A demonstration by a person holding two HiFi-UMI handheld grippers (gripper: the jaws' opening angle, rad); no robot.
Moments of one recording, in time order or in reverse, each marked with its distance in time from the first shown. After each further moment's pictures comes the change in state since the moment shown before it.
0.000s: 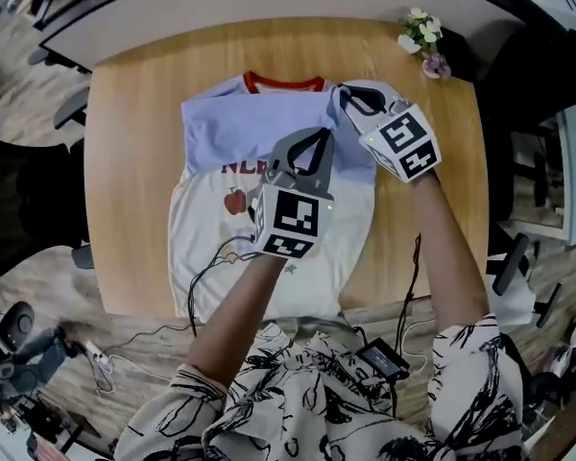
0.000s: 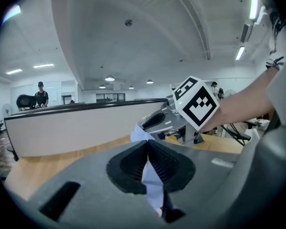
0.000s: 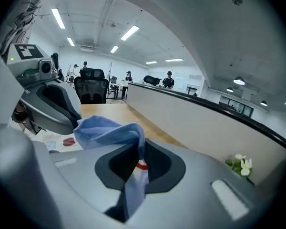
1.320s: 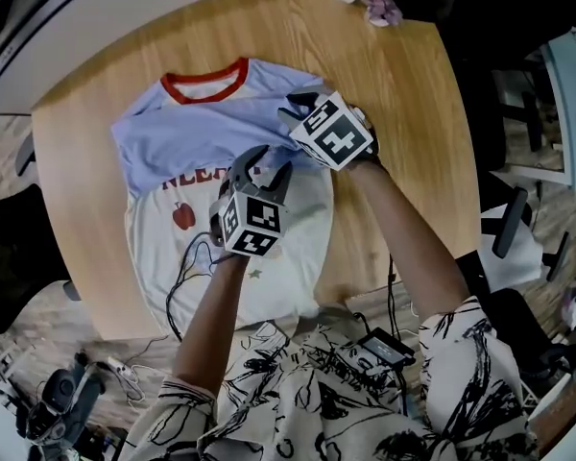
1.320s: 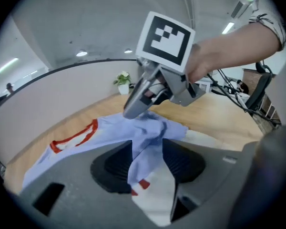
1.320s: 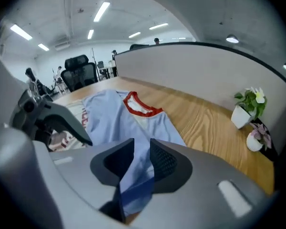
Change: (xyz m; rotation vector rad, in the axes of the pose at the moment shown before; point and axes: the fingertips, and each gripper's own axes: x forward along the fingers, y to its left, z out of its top) left arm 0.067 -0.068 -0.161 0.171 0.388 -0.191; right arm 0.017 0.012 -0.153 0.292 0.341 0.052
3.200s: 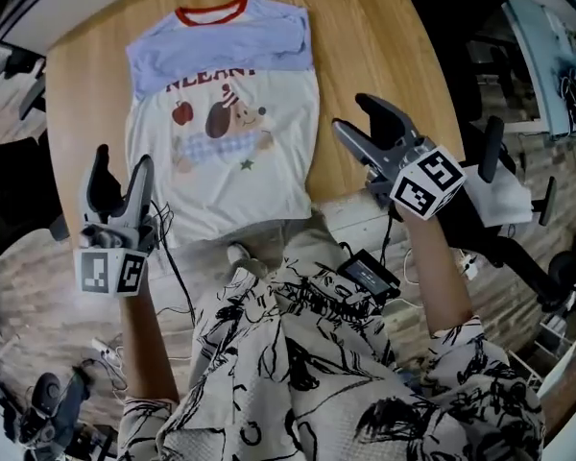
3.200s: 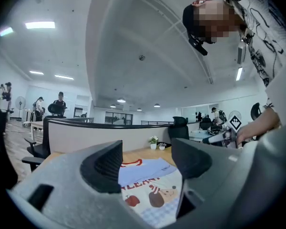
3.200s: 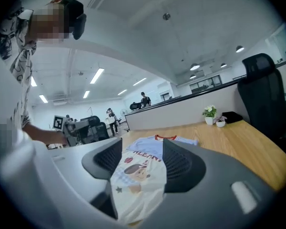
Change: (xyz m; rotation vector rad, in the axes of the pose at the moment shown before) left arm -0.418 0.012 -0.035 -0.256 -0.689 0.282; right arm -0.289 0.202 -0.058 0.286 -0.680 0.003
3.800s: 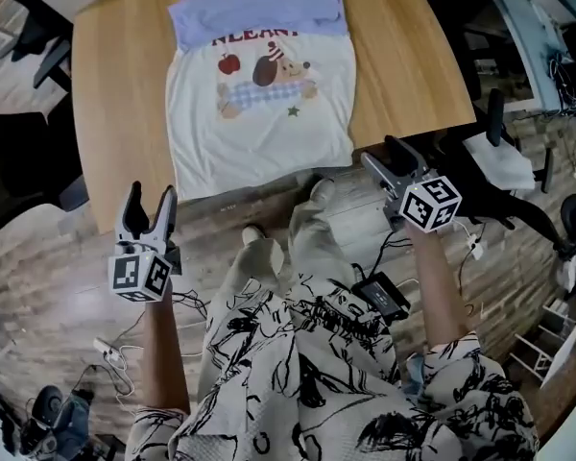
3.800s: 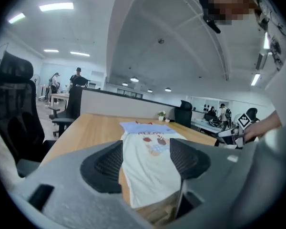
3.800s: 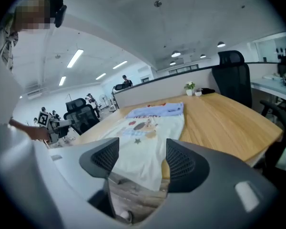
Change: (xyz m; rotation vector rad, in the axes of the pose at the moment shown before) left arm -0.203 0.067 -0.125 -0.183 0.254 0.085; right arm -0.061 0.112 -0.151 0.102 0.212 -0.292
